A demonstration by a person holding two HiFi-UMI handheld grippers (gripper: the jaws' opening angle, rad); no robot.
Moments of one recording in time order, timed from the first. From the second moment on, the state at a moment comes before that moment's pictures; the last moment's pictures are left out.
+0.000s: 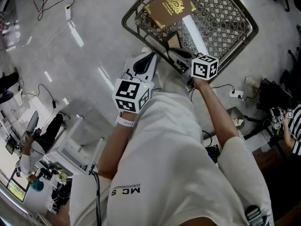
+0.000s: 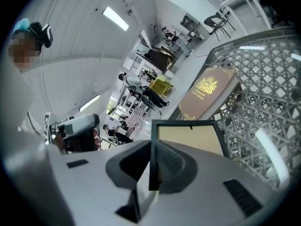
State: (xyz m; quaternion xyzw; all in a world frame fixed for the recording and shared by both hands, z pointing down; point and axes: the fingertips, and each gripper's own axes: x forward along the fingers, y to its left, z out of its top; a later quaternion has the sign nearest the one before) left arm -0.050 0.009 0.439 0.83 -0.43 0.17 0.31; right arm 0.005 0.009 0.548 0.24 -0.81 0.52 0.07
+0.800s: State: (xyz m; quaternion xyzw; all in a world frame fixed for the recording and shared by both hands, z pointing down) left arm -0.053 0.012 0.443 0.83 -0.43 0.18 0.31; right arm 0.000 -0.017 0.547 0.21 -0.74 0.63 -0.08
